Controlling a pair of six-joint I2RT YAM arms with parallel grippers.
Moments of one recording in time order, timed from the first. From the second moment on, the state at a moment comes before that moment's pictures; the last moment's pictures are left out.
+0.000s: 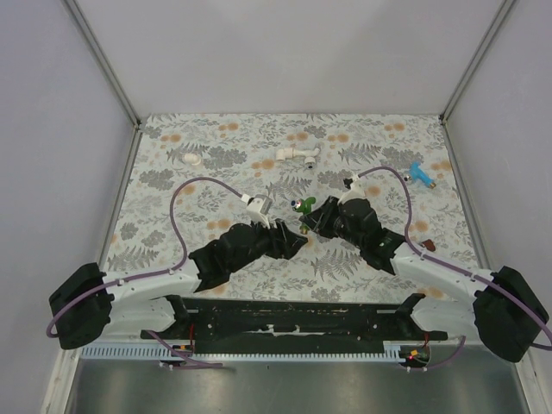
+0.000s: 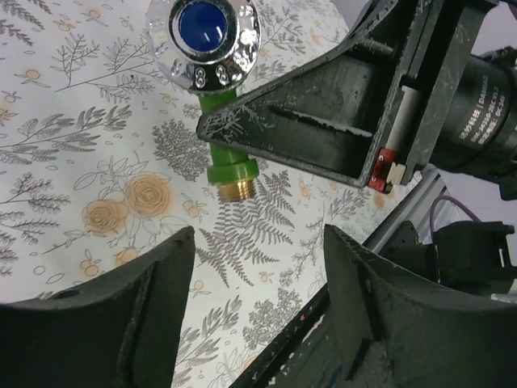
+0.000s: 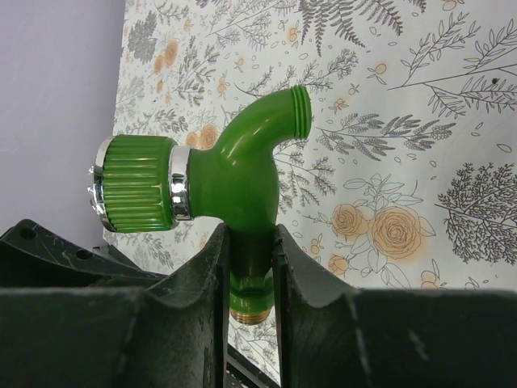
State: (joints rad) left arm -1.02 1.10 0.48 0.36 -0.15 -0.71; right arm 0.73 1.16 0.57 0.19 0.05 0.91
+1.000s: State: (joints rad) left arm -1.05 1.36 0.57 0.52 -0.24 -0.66; right arm 0.75 1.09 0.50 0.25 0.07 0.98
